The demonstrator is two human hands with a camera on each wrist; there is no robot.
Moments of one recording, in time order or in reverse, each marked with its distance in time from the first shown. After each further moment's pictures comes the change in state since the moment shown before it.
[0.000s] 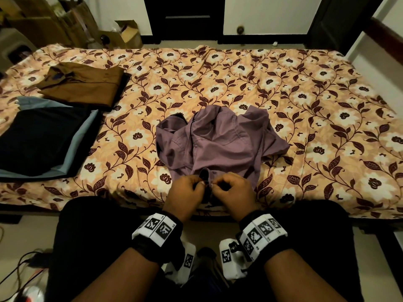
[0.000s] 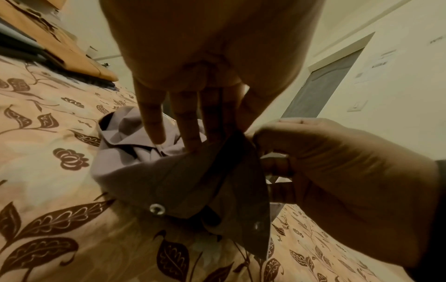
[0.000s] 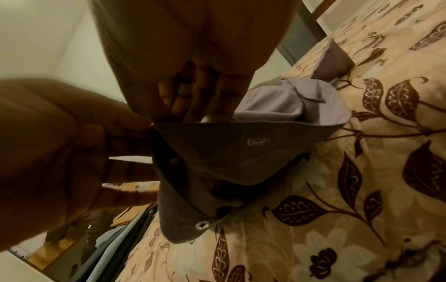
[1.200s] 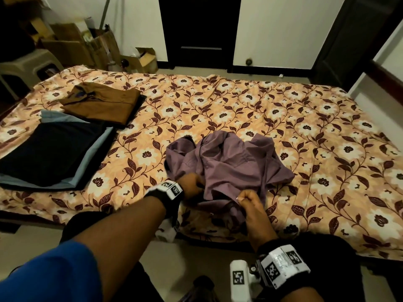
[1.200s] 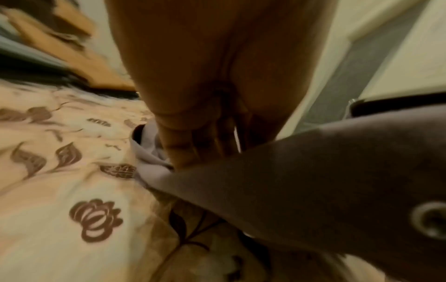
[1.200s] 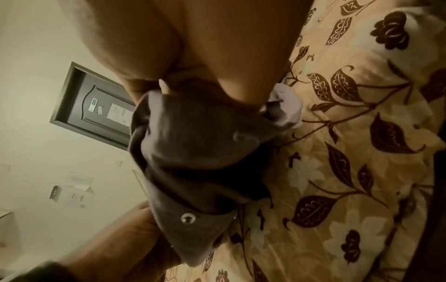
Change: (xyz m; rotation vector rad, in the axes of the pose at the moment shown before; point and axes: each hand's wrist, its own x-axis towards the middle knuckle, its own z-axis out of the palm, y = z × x) left_hand 0.109 -0.017 -0.030 0.335 -0.454 0.028; right_hand 0.006 -0.009 -0.025 0.439 -0.080 0.406
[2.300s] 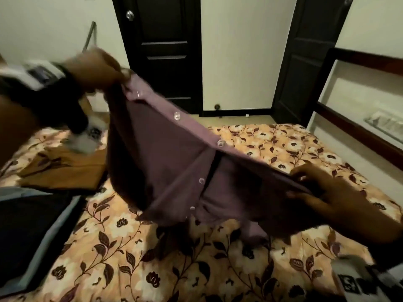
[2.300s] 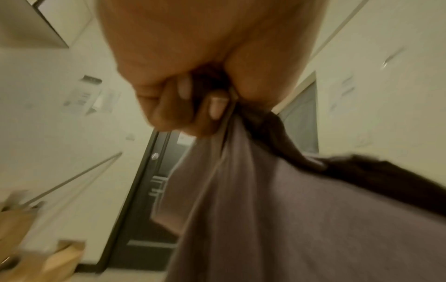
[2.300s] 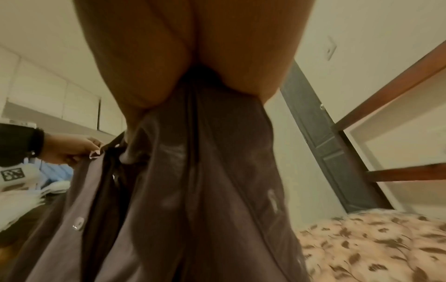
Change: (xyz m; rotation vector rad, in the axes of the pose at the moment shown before) left_hand 0.116 -0.006 -0.430 0.212 0.911 0.025; right_hand -0.003 -0.199 -0.121 -0.812 0.033 -0.392
